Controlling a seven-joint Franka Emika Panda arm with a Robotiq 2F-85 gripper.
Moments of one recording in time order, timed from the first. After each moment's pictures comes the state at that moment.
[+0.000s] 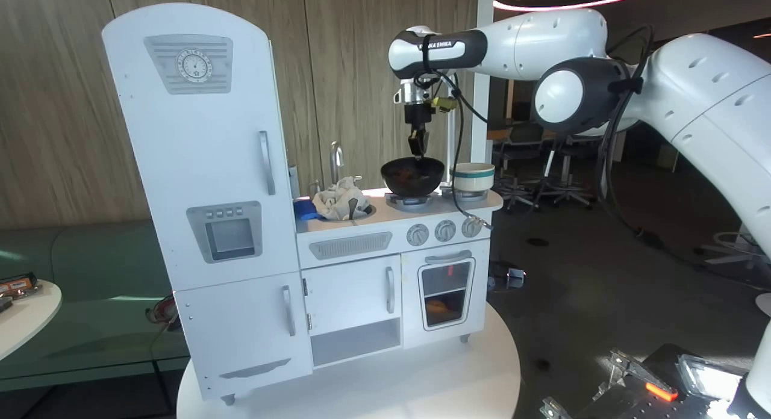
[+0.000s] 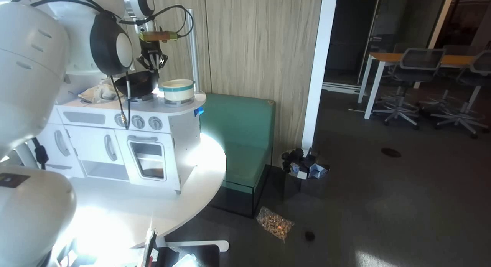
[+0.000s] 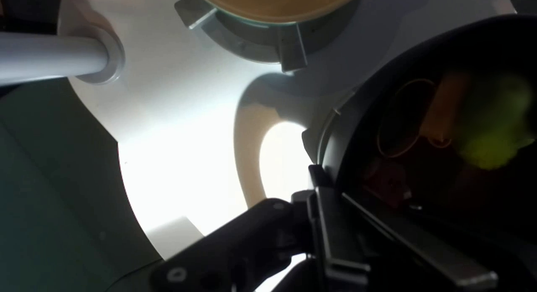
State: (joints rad) arm 0.02 0.84 0.08 -0.64 -0.10 1.46 -0.66
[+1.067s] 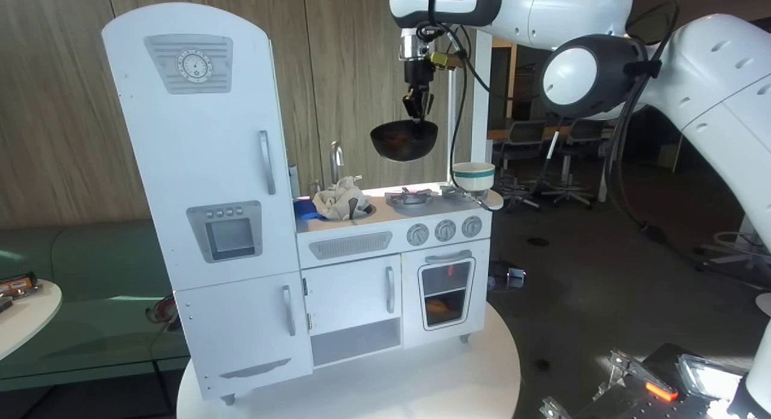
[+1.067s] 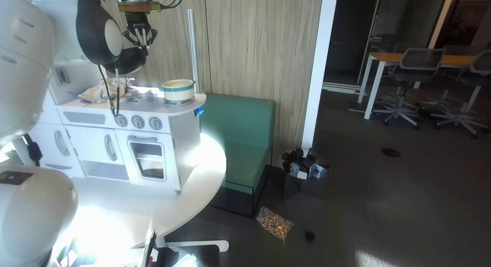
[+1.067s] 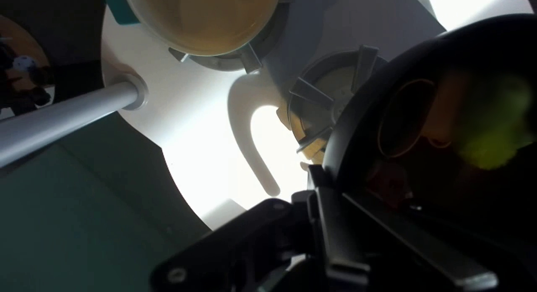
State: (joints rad) arm 0.06 0.75 0.07 -0.53 -0.12 1.34 -0.40
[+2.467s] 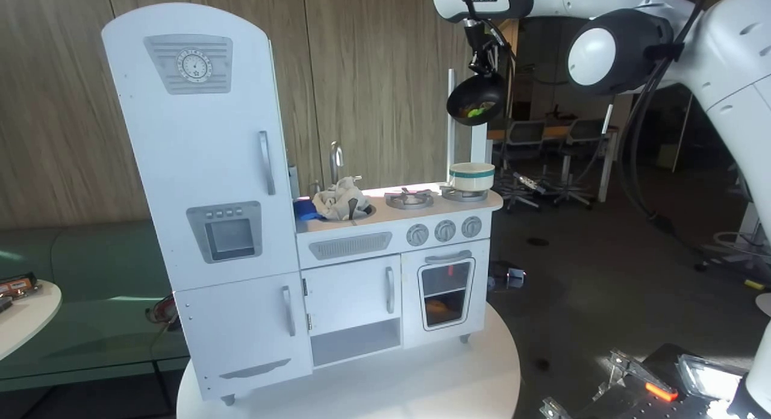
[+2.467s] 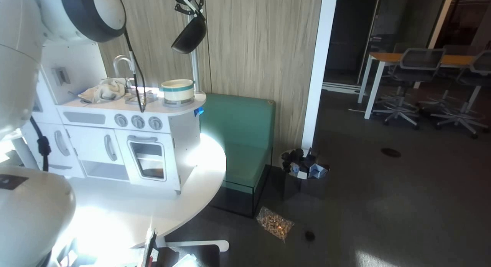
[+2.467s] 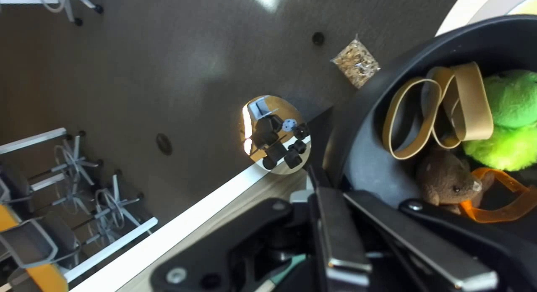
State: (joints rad) arm 0.00 0.61 -0.14 -0.61 -0.50 1.49 -0.31
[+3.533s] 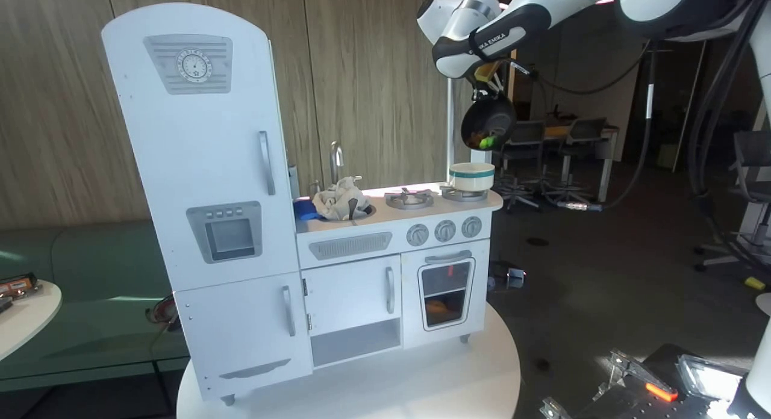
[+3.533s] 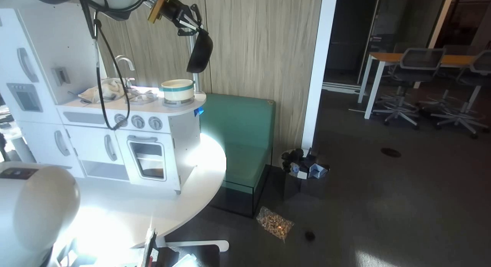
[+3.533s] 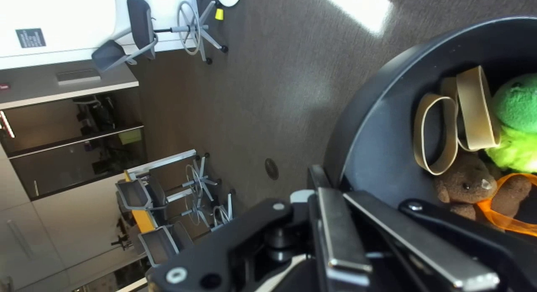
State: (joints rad) arm 0.14 0.34 -0.16 -1.30 -0.92 1.71 0.12
